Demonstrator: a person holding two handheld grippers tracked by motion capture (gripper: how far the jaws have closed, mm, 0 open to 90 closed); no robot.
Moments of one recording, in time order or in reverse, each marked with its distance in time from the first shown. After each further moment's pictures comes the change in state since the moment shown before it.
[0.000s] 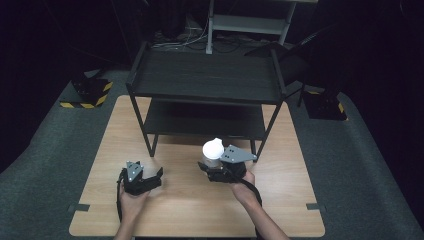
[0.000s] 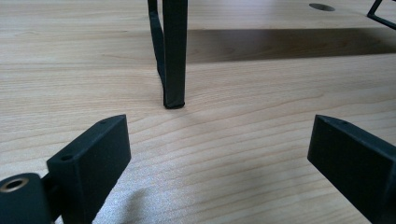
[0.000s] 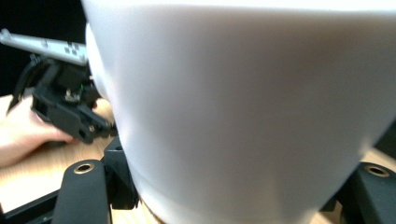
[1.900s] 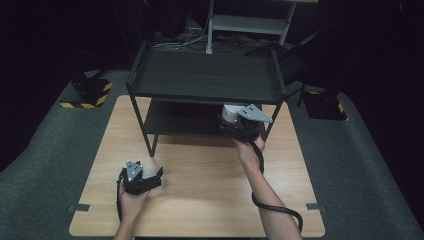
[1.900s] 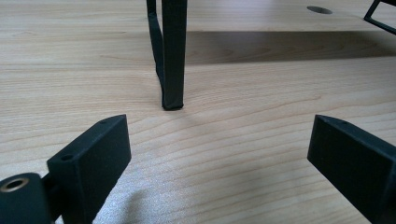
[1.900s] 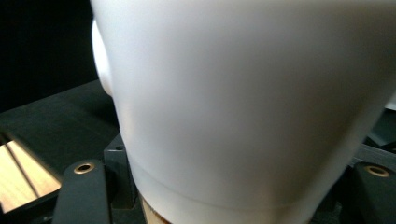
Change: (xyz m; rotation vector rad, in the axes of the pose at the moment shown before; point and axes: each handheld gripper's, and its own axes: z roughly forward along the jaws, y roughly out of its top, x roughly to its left) left arm 0.002 0.000 0.000 -0.002 -0.008 -0.006; right arm -0.028 0.050 0.018 -0.082 -0.384 0.125
